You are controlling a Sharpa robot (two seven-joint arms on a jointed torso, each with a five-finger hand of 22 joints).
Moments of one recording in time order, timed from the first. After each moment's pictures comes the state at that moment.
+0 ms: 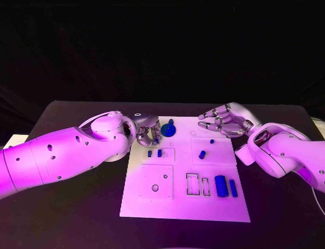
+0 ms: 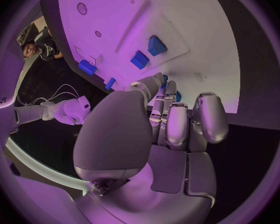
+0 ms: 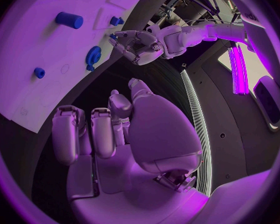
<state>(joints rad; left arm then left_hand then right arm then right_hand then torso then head) 1.20 -0.71 0.03 1.48 -1.56 -0.06 -0.24 1.48 -0.19 0.51 0.10 0.12 1.12 0.14 0.11 0.15 1.23 0.07 0.07 0.07 1.47 -0.01 1.32 1.11 0.09 1.46 0.09 1.22 1.31 1.16 -0.93 0.03 1.64 -0.86 -0.42 0.09 1.36 -0.05 0.00 0.23 0.43 1.01 0.14 0.07 0.10 1.37 0.05 0.96 1.19 1.46 -0.02 1.42 1.31 0.05 1.42 0.09 1.45 1.31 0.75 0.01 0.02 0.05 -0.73</state>
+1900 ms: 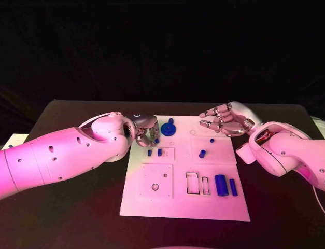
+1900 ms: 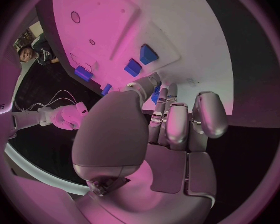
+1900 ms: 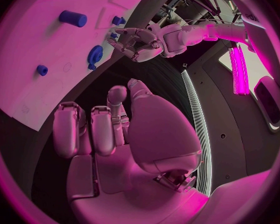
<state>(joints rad) 1.19 -0.71 0.03 1.48 -1.60 -0.04 -0.26 1.42 -0.23 0.50 0.10 0.11 1.01 0.17 0.06 0.09 1.13 0.11 0.07 0.06 1.47 0.01 1.32 1.07 0.09 1.44 0.10 1.18 1.30 1.16 -0.93 0.03 1.63 -0.86 -0.42 0.09 1.38 -0.04 0.00 0.23 0.43 1.00 0.13 0.07 0.10 1.23 0.05 0.59 0.95 1.46 -0.02 1.35 1.25 0.06 1.36 0.09 1.39 1.30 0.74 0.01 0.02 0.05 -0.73</state>
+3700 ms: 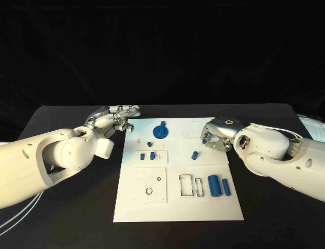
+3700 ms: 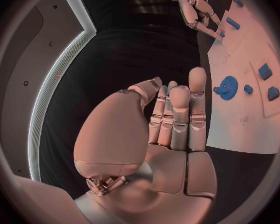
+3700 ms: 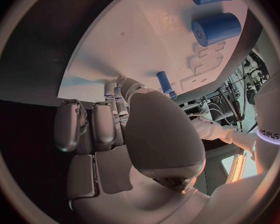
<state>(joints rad) 1.19 -0.93 -0.01 1.58 0.10 -0.21 0.30 1.39 -0.17 0.48 0.07 0.11 1.07 0.17 0.11 0.07 1.18 0.09 0.15 0.08 1.31 0.01 1.07 0.65 0.17 1.23 0.11 0.64 0.95 1.14 -0.89 0.03 1.60 -1.86 -0.14 -0.27 1.50 -0.13 0.35 0.17 0.13 1.12 0.11 0.07 0.10 1.15 0.06 0.08 0.13 1.46 -0.01 1.27 1.14 0.06 1.36 0.09 1.36 1.27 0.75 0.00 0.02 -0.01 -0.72</state>
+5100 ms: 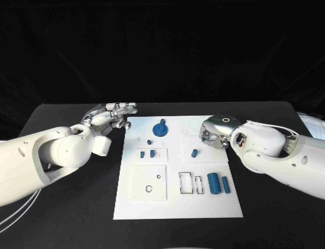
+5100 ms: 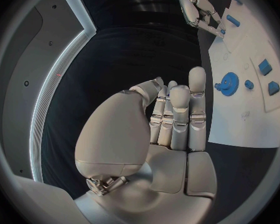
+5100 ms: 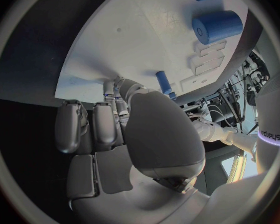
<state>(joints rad) 1.19 -0.94 -0.01 1.58 0.11 -0.22 0.31 1.40 -0.15 0.47 0.06 0.11 1.07 0.17 0.11 0.07 1.18 0.09 0.16 0.08 1.31 0.00 1.07 0.64 0.17 1.23 0.11 0.63 0.94 1.14 -0.87 0.03 1.59 -1.87 -0.12 -0.28 1.49 -0.12 0.40 0.14 0.12 1.14 0.11 0.07 0.10 1.18 0.06 0.08 0.09 1.46 -0.02 1.27 1.14 0.06 1.36 0.09 1.36 1.28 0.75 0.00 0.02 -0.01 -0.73</state>
